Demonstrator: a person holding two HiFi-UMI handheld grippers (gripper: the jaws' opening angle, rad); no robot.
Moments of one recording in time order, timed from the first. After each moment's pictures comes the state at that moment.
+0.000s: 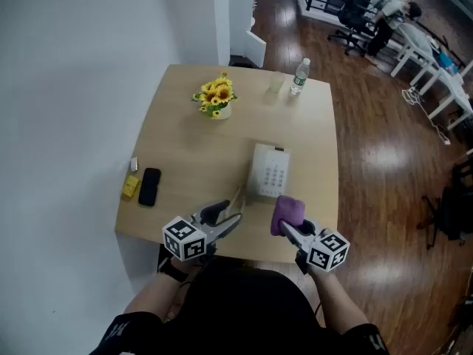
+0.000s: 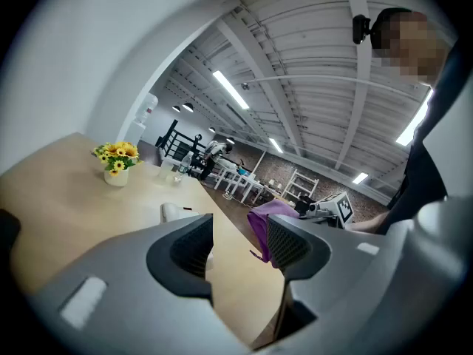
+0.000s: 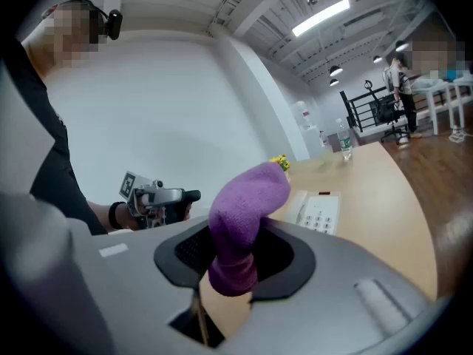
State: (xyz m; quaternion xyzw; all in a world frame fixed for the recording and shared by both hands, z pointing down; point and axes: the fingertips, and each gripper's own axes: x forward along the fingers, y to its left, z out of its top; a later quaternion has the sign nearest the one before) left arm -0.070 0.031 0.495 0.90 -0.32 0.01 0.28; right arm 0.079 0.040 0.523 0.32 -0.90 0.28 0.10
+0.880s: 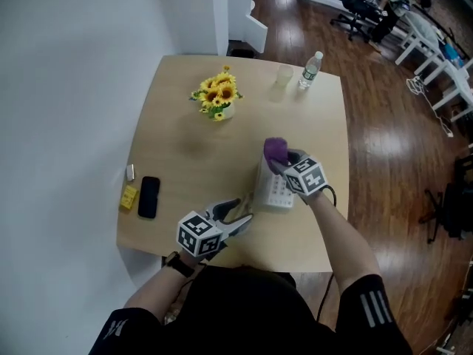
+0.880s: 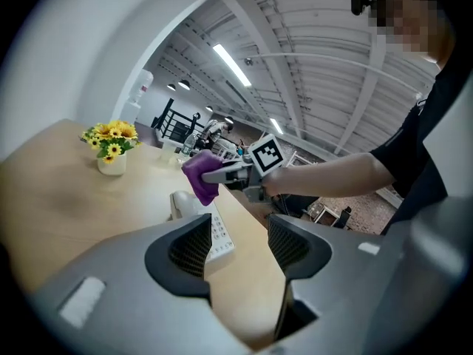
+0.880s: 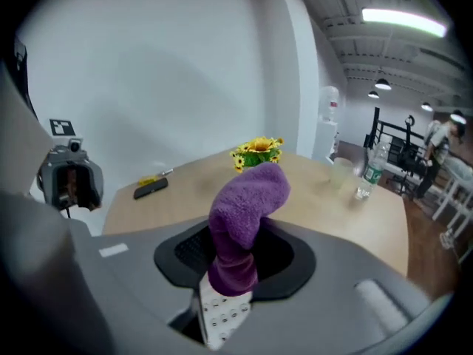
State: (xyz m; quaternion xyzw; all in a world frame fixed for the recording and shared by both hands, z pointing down) left arm -0.081 -0.048 0.549 0.90 -0.29 0.09 0.31; right arm -0.013 -0.218 0.609 0.29 -0.89 0.15 0.33
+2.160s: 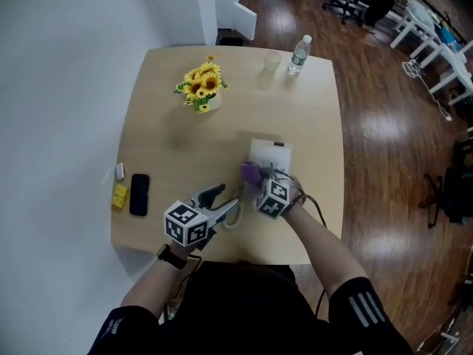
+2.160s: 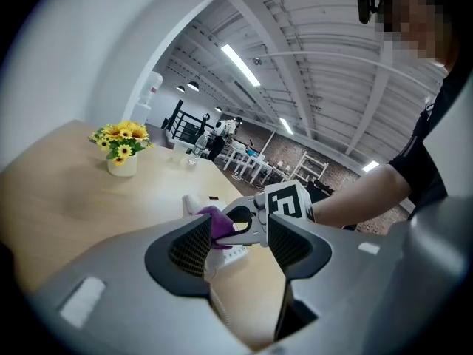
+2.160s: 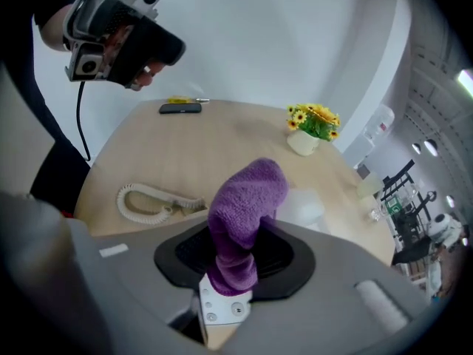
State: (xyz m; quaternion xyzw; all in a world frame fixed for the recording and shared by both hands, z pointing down) left arm -0.091 -0.075 0.566 0.89 -0.32 0.10 0.31; right arm -0.031 -0.126 0.706 0.18 -0.84 -0.02 0.52
